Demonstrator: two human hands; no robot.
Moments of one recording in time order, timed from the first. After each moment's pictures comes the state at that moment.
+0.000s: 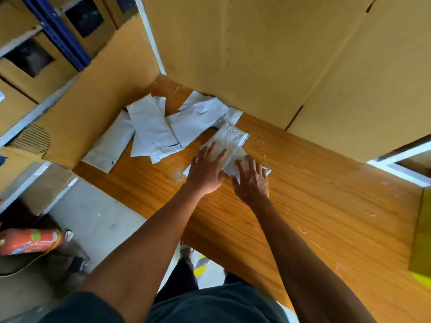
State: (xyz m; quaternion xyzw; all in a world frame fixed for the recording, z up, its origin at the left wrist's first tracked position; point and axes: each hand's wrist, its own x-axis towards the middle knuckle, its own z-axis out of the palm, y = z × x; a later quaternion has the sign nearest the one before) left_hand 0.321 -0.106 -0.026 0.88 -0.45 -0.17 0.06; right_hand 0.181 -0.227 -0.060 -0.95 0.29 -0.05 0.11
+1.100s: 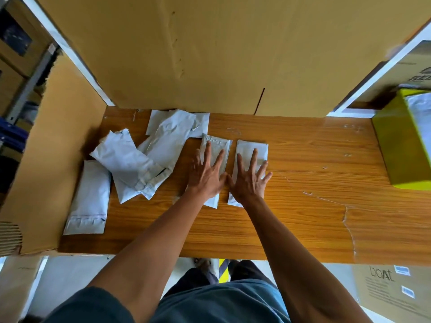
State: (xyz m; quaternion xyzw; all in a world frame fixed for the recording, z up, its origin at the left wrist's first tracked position) left_hand 0.360 -0.123 -0.042 0.78 -0.60 -0.16 -0.02; right_hand 0.210 -0.163 -0.049 -0.80 0.59 0.05 0.14
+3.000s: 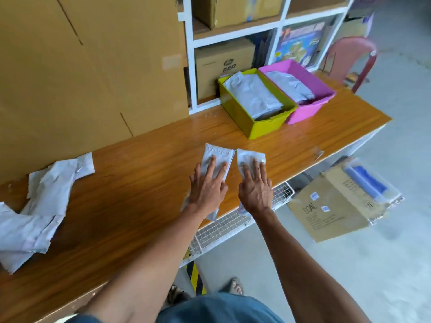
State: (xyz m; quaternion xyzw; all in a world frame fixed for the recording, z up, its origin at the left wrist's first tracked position) left_hand 0.024 -0.086 0.027 0.59 -0.80 -0.07 0.07; right_hand -0.150 -0.064 0.009 -0.66 0.74 -0.14 0.07
